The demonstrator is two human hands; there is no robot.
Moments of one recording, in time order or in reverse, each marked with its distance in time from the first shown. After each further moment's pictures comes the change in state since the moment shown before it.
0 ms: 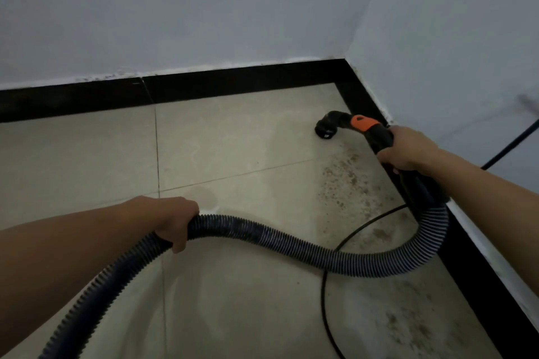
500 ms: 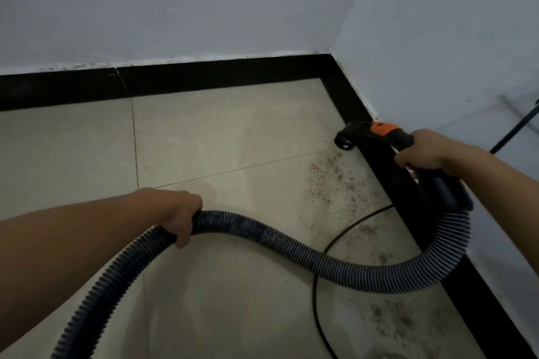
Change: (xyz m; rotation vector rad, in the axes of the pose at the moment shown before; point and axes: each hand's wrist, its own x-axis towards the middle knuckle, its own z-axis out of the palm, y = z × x) left_hand 0.023 0.017 -0.017 0.010 -0.021 0.083; right_hand -0.006 0.035 -0.028 0.098 -0.068 0.219
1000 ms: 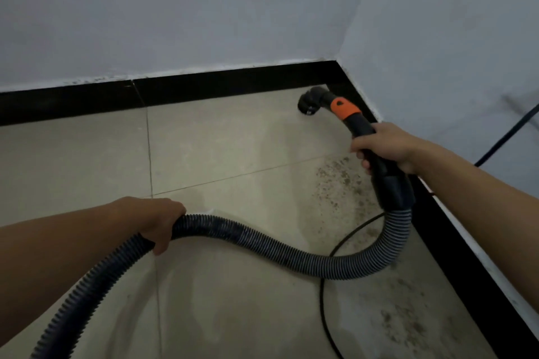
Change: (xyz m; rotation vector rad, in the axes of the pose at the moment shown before) left_hand -0.018 -0.035 0.022 0.076 -0.004 -0.114; right_hand -0.025 -0.058 0.032 0.567 -0.295 -0.242
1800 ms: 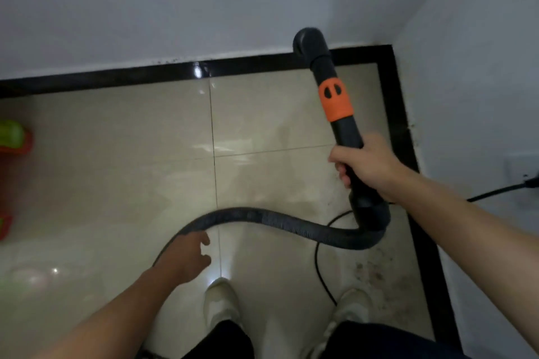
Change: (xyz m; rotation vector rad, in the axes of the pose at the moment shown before) left_hand -0.212 0.029 0.027 -0.822 -0.011 -0.212; right_hand -0.111 -0.166 0.016 0.068 -0.223 0.037
